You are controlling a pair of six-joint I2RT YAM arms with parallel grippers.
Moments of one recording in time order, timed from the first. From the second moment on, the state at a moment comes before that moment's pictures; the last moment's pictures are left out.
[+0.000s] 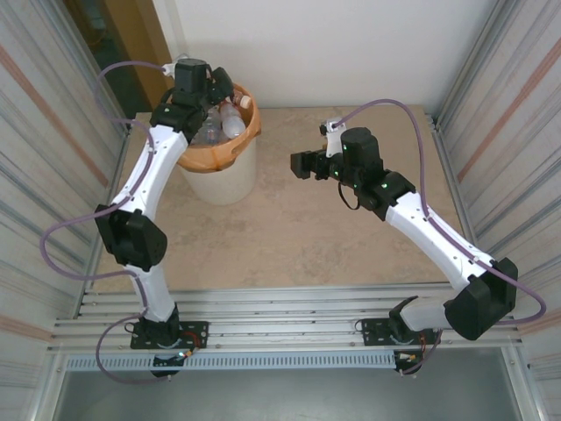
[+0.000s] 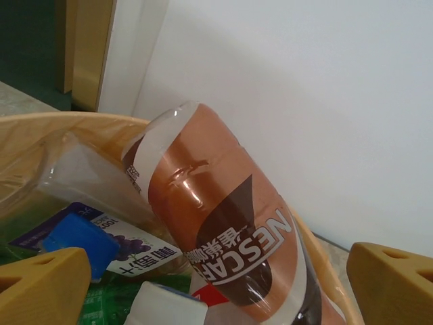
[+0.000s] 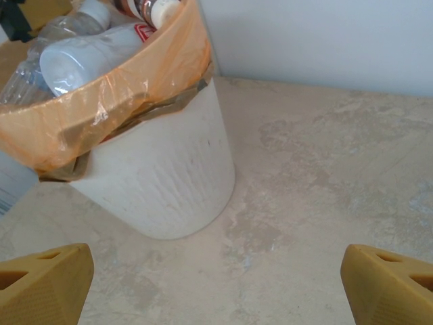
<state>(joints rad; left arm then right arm) -0.28 1.86 2.01 -0.57 -0.29 -0.65 0.57 1.33 1.24 -0.30 -0.05 0.26</state>
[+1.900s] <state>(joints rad) -0.07 1.06 0.23 0.47 -0.13 0.05 0.02 1.19 0.37 0.27 0.19 0.18</state>
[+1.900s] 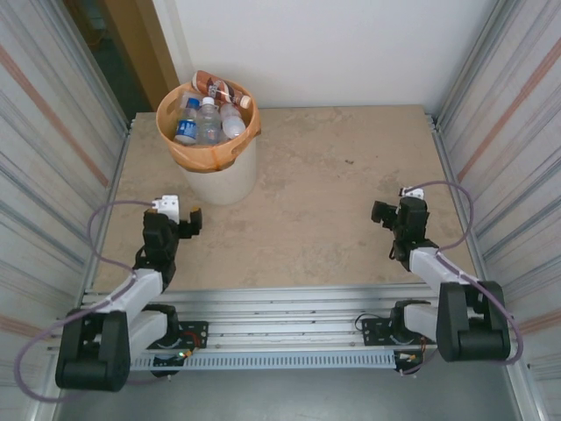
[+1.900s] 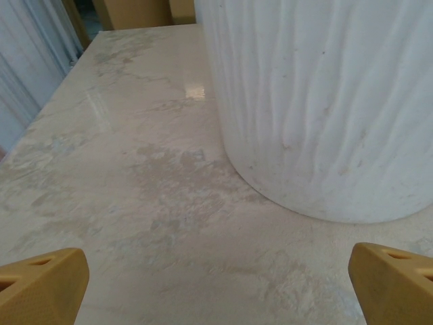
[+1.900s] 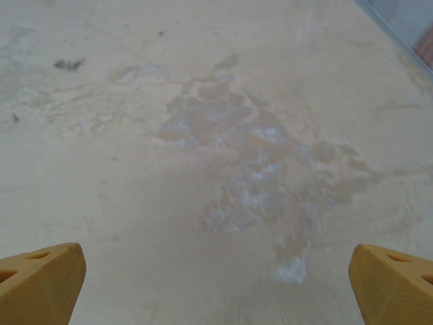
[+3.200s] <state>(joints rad) 0.00 1.52 0.40 0.70 0.13 0.07 -0.07 1.54 0.39 0.70 -0.08 0.10</state>
